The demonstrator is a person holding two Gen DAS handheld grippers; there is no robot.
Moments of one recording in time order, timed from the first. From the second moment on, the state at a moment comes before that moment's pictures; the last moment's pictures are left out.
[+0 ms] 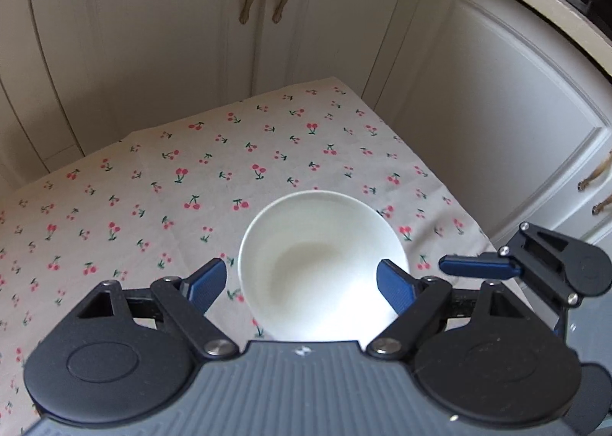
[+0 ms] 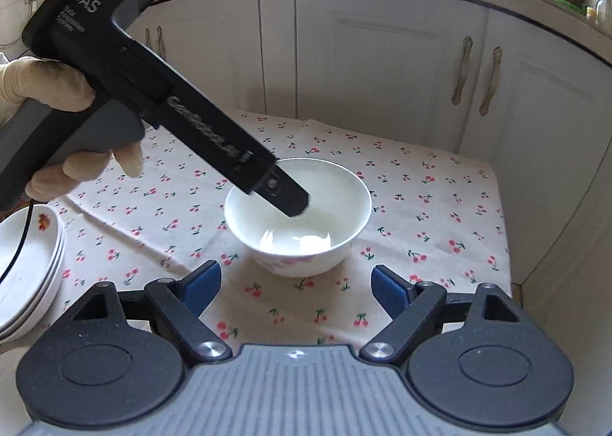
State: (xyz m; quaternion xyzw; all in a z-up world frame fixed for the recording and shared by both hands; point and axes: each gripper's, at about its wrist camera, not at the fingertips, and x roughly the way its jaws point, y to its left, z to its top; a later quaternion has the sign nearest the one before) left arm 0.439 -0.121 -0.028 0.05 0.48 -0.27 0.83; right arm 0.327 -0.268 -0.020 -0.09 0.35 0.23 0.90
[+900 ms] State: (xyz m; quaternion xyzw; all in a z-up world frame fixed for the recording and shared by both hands) left arm 0.466 -0.132 -0.046 0.06 0.50 -0.29 0.82; right arm 0.347 -0.249 -0.036 -0.11 0.34 0.24 0.90
